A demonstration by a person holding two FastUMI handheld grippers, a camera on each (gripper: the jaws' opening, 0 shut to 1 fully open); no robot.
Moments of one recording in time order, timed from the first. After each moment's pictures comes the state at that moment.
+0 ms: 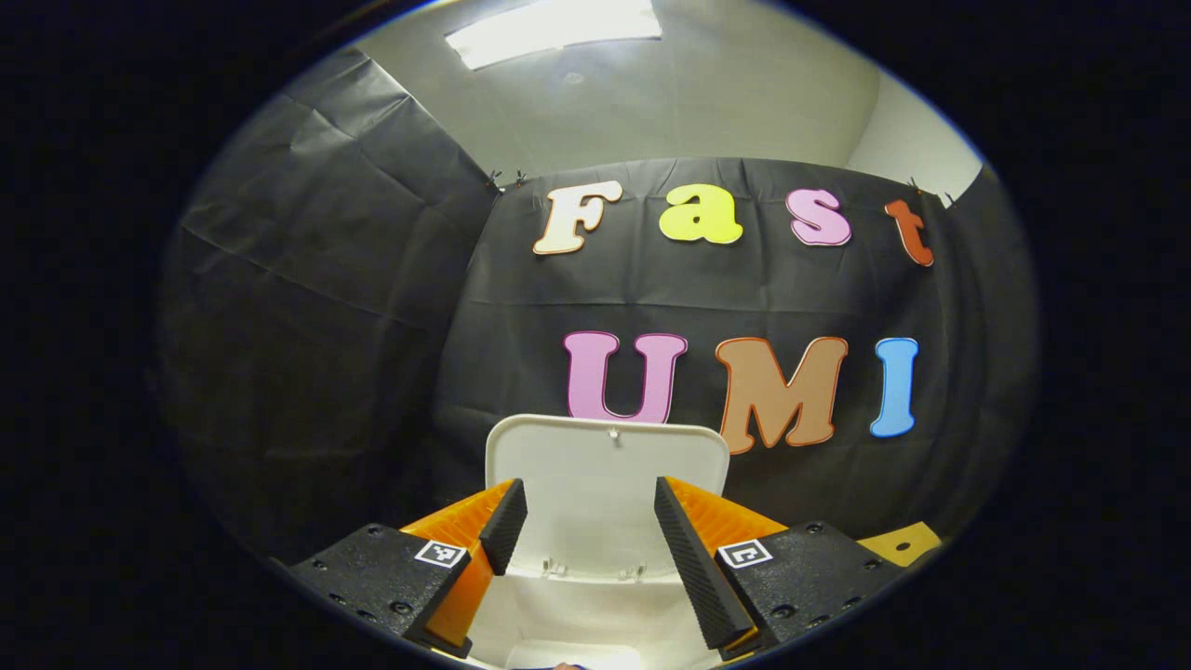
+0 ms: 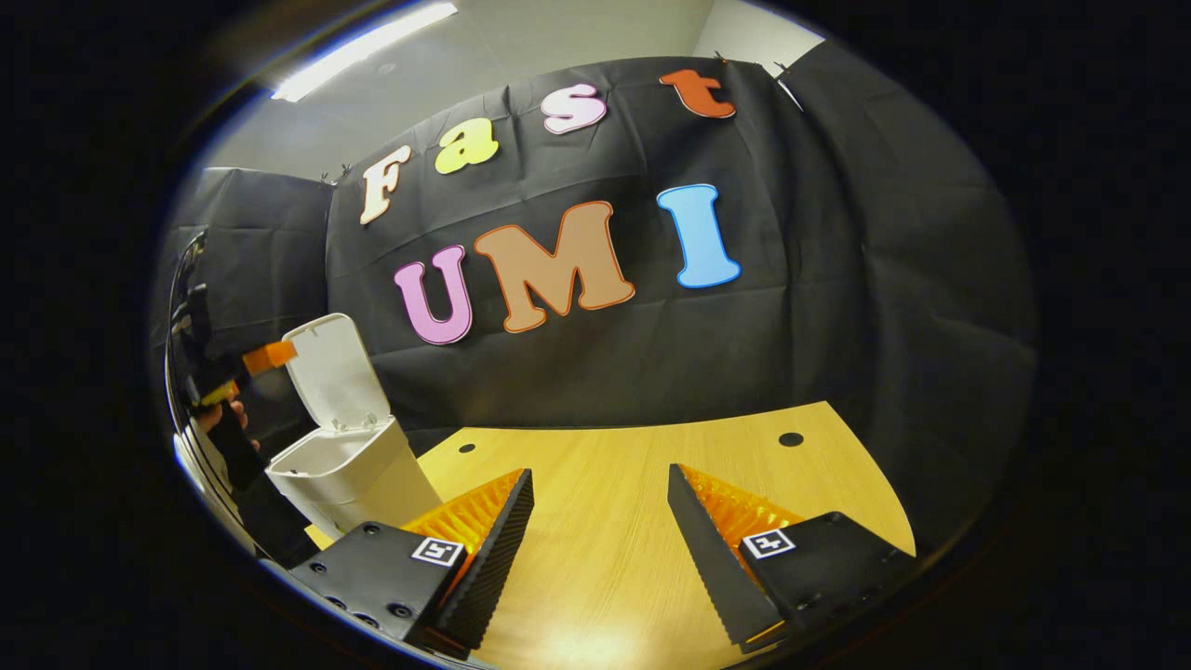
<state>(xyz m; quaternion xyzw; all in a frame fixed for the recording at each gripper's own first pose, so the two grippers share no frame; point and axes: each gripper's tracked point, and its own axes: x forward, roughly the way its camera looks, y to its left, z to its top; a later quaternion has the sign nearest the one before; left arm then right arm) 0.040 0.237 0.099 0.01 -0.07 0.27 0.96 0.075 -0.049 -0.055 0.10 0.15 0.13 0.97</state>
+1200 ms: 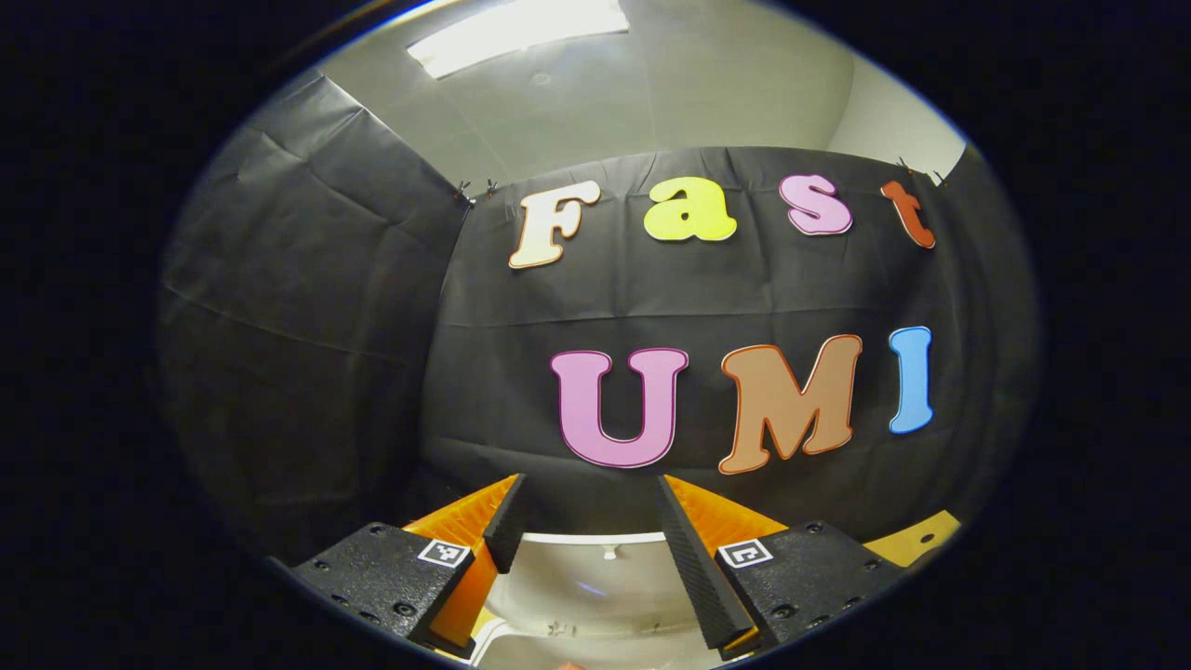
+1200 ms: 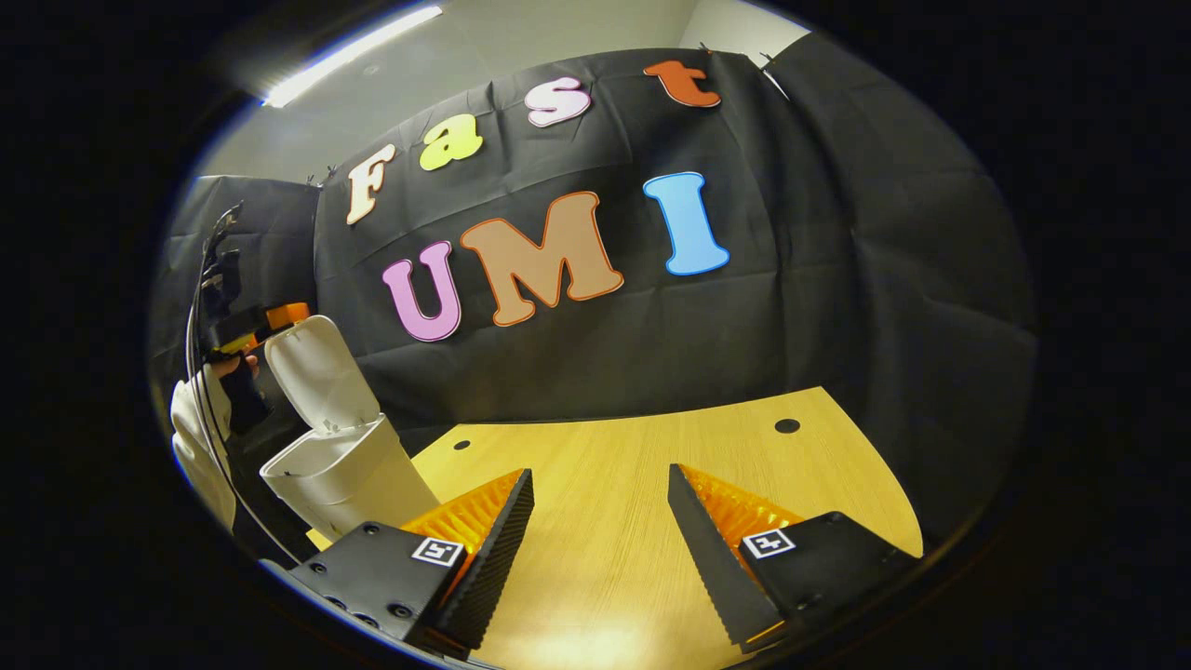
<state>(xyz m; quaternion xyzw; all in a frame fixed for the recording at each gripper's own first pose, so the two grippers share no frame) 0.089 0.261 0.128 0.06 -0.06 0.25 0.96 0.080 -0.046 -0.073 0.12 0.16 0.13 0.97</state>
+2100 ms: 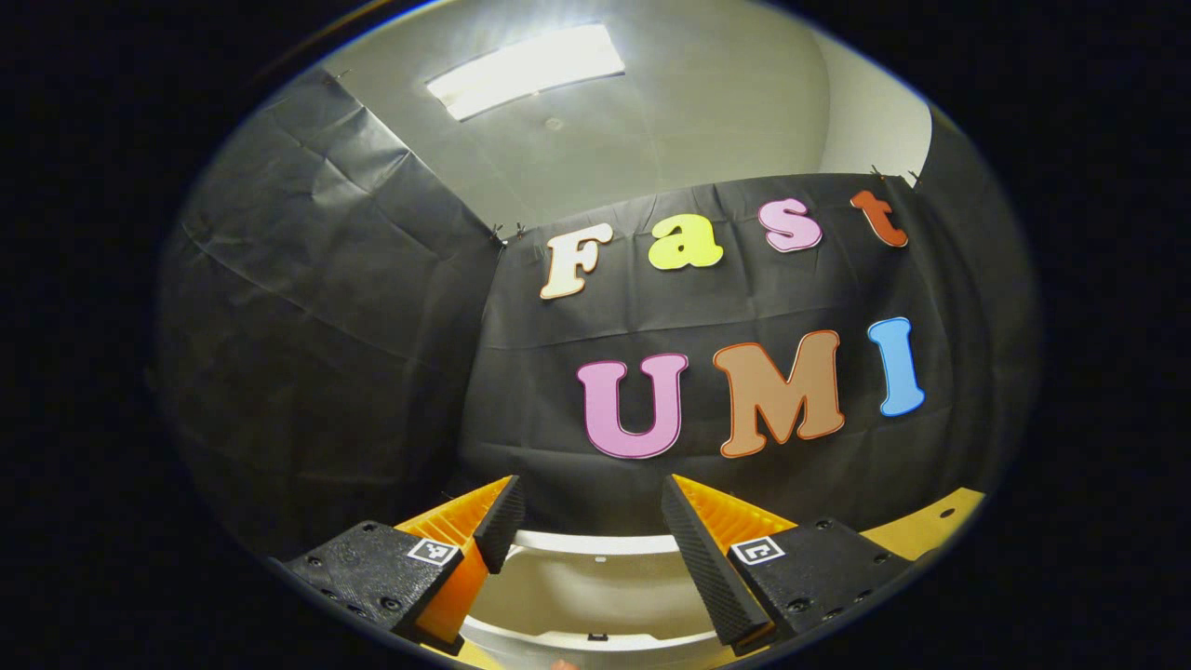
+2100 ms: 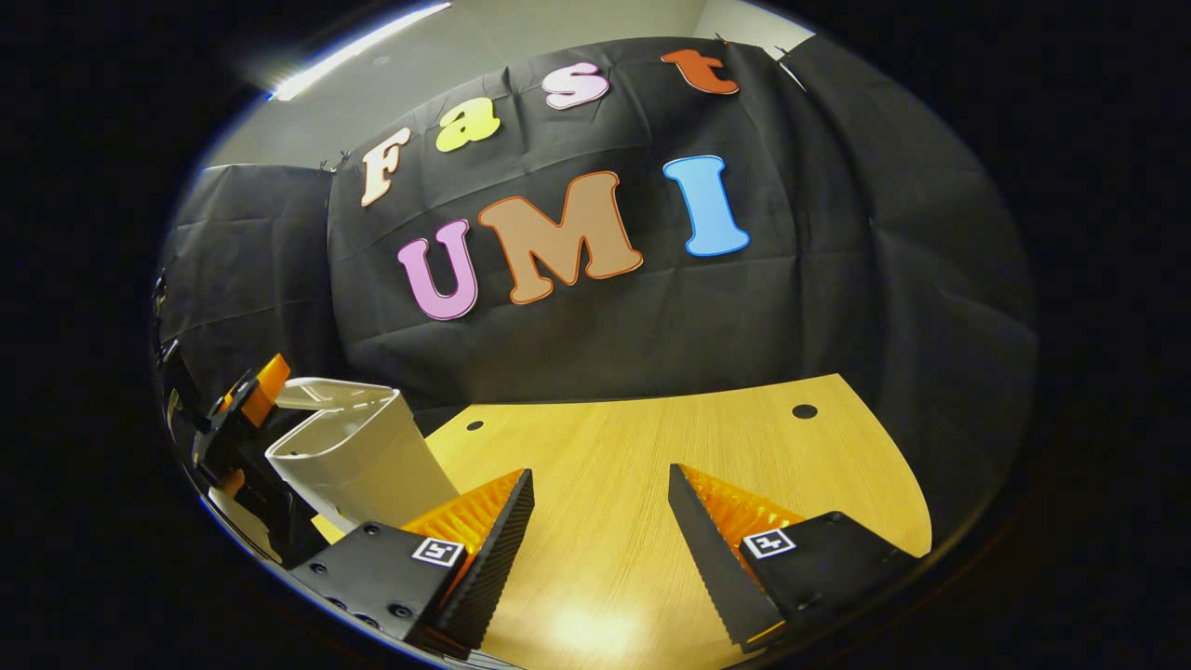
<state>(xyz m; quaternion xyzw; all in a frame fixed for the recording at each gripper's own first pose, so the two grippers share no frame) -0.022 0.205 0.039 0.09 -0.12 0.29 0.94 0.071 -0.024 -0.089 0.10 0.19 0.16 0.96</state>
